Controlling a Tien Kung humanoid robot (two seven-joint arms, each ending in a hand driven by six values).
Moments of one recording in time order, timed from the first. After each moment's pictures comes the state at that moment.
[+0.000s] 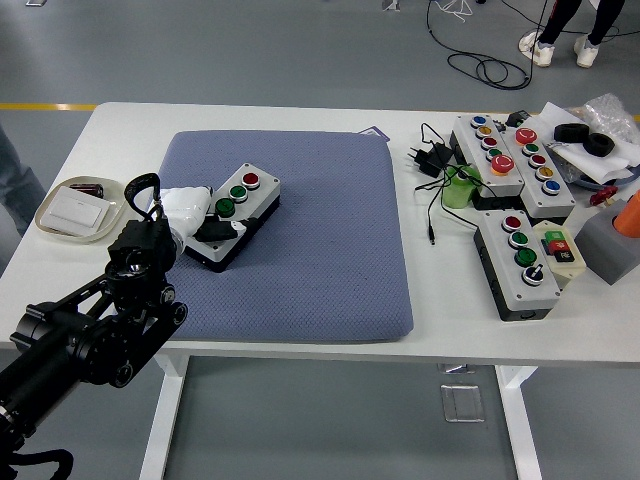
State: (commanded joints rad) left arm -0.65 0.11 -0.93 -0.93 2.27 -0.03 0.44; right arm 0.14 -0.14 1.04 0.18 -1.35 -0.02 -0.34
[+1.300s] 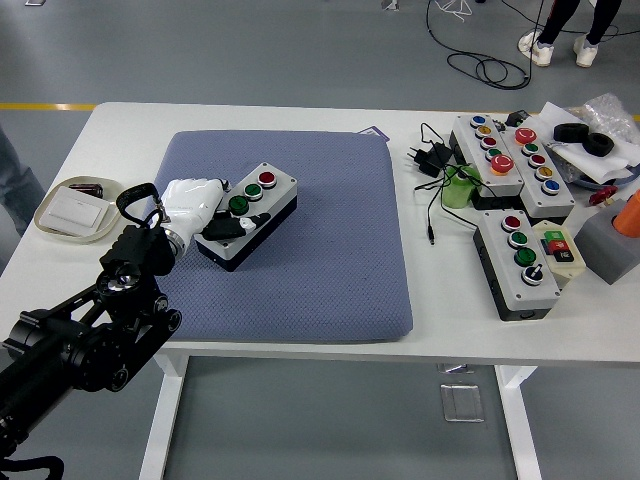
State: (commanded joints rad) left arm -0.64 0.14 -0.90 -0.92 2.27 0.17 0.24; right arm 0.13 -0.14 1.05 0.18 -1.36 -0.02 -0.34
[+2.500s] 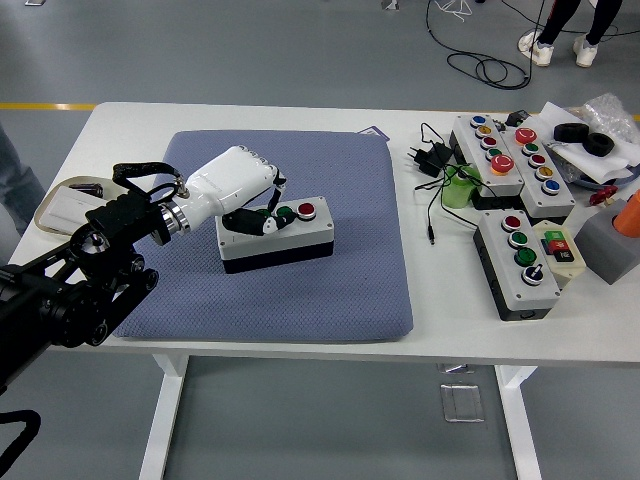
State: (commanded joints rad) left arm -0.79 0.22 -0.84 -0.82 2.18 0.27 -0.41; right arm 0.14 -0.14 1.04 0.18 -1.35 -0.02 -0.34
